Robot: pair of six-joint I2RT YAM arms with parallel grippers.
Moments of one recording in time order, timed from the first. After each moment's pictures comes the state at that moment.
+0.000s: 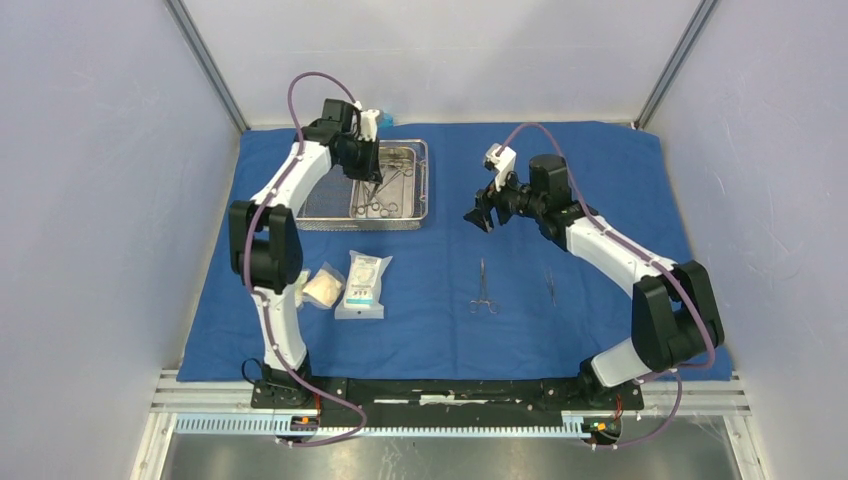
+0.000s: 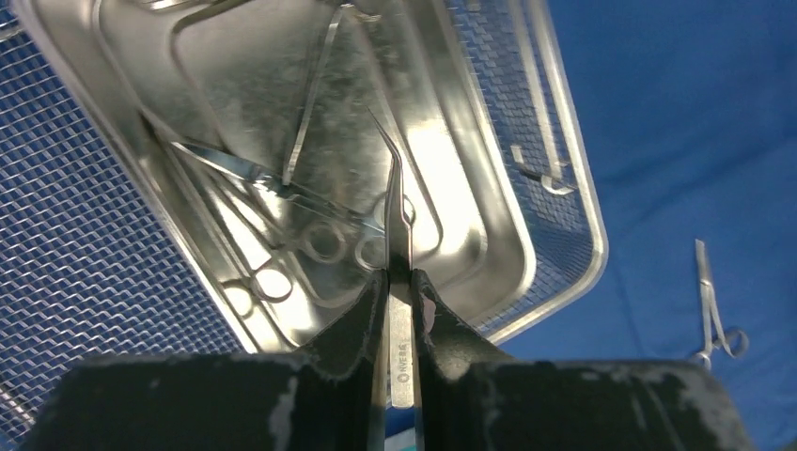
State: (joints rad) left arm -0.20 2.06 1.81 -0.72 0.31 0.03; right arm 0.36 1.49 0.97 0.03 -0.57 -0.22
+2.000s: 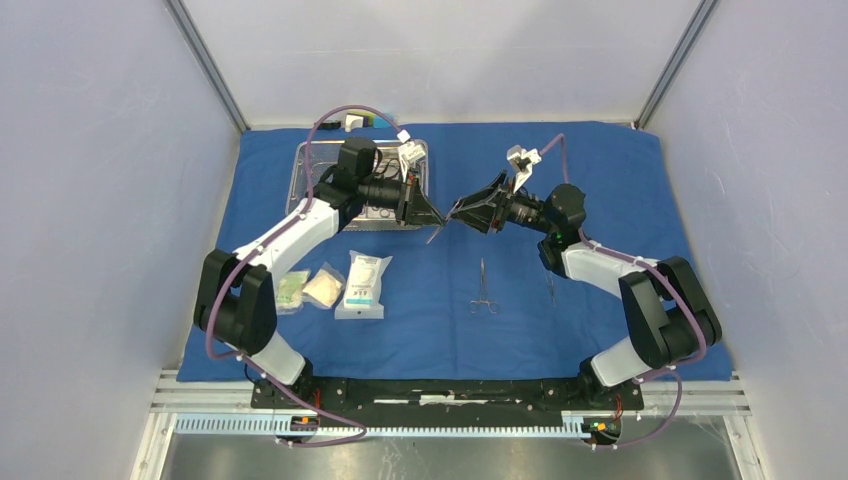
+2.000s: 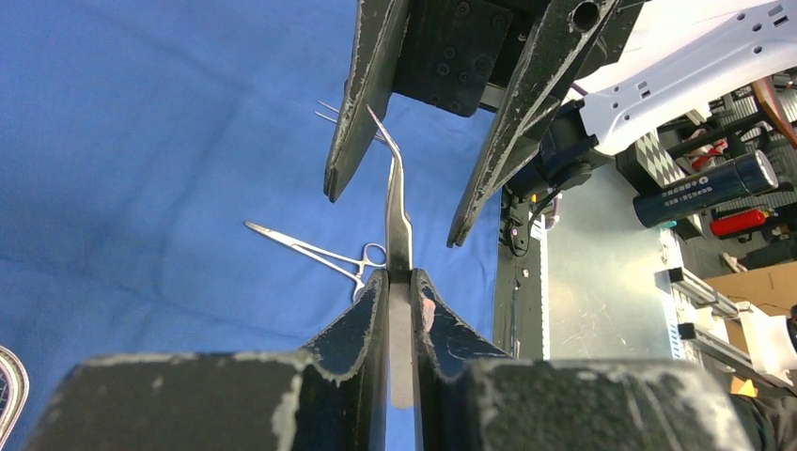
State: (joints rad) left arm -0.43 1.60 1.20 -0.12 1.08 -0.13; right arm 0.37 1.52 0.71 1.03 -0.89 0.63
